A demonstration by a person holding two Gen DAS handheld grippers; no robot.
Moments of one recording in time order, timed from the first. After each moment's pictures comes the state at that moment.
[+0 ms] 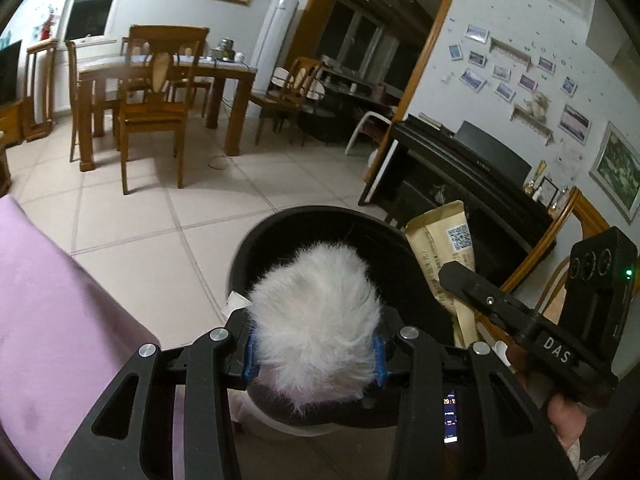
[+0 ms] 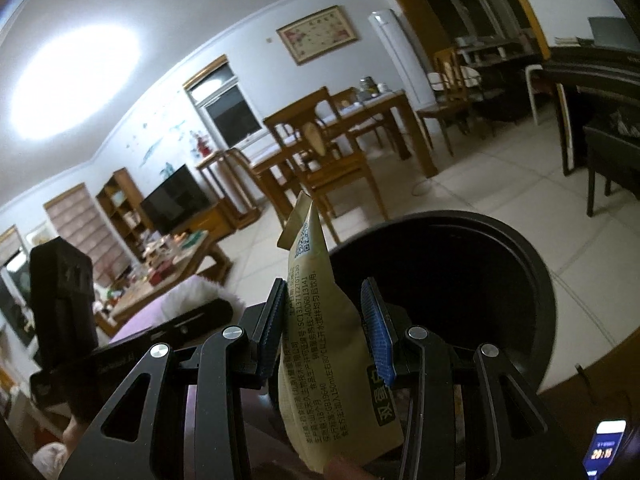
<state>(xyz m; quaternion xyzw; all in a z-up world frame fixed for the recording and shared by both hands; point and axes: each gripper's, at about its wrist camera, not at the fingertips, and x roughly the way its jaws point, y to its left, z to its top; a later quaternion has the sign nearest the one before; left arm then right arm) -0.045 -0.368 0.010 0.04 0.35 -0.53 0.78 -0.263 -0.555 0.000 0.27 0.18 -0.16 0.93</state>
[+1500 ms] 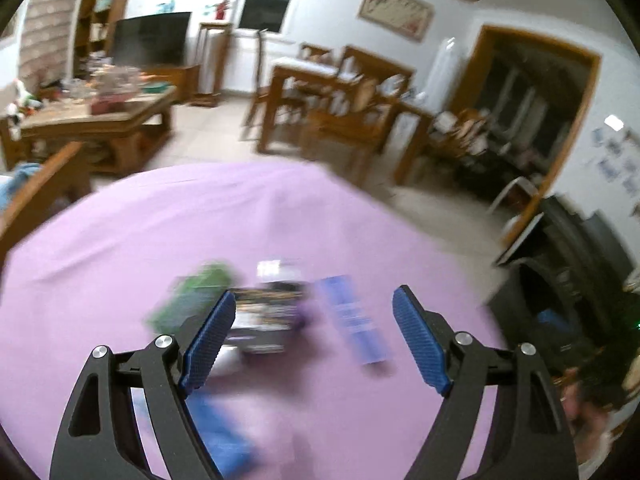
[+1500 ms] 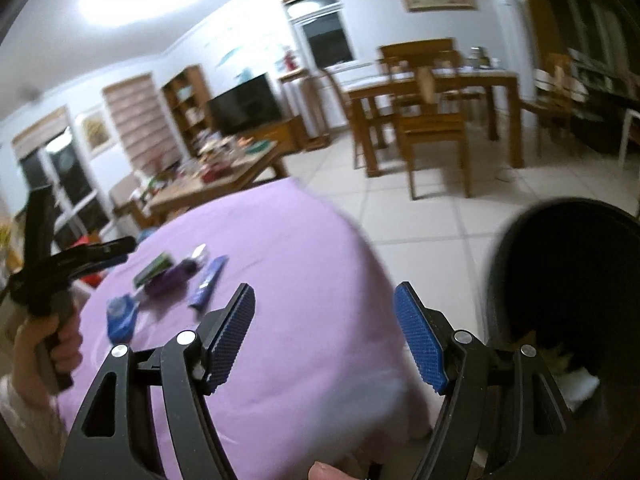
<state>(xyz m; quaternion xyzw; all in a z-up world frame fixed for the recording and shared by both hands) 0.085 -0.062 0.019 -0.02 0.37 -0.25 0.89 -0.084 -0.353 0.000 0.14 0.29 0.00 0.95</state>
